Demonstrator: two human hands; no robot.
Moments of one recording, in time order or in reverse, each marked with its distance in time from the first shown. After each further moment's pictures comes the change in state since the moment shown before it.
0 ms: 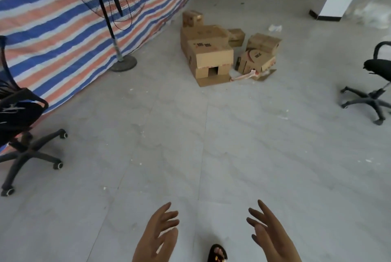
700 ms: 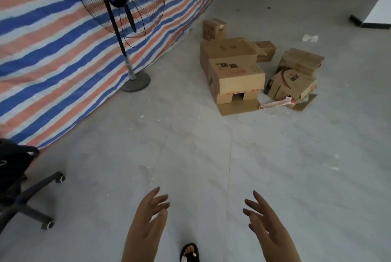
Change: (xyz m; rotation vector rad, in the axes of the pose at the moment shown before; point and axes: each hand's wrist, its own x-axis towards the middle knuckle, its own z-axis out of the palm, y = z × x) left_hand 0.465 0.124 -0.060 -0.036 0.178 0.093; right_hand 0.451 -0.146 0.180 -0.089 -0.105 -0.077
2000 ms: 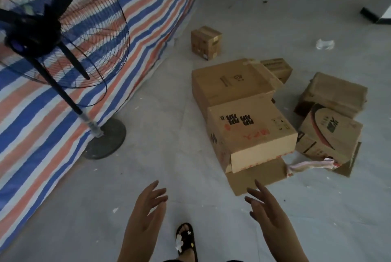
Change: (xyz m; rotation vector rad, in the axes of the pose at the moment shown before) left_hand 0.877 0.087 0.135 0.039 -0.083 -0.045; right_hand 0.840 -0.193 0.141 0.010 0.062 0.096
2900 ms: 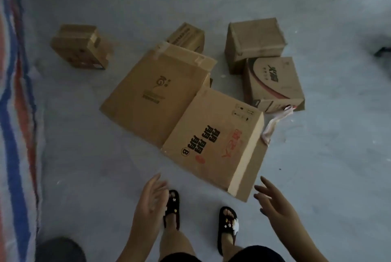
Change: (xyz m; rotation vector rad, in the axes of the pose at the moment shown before) left_hand 0.508 0.047 0.184 0.279 -0.695 -0.169; right_hand 0.345 -0.044 0.022 0.208 0.550 0.479
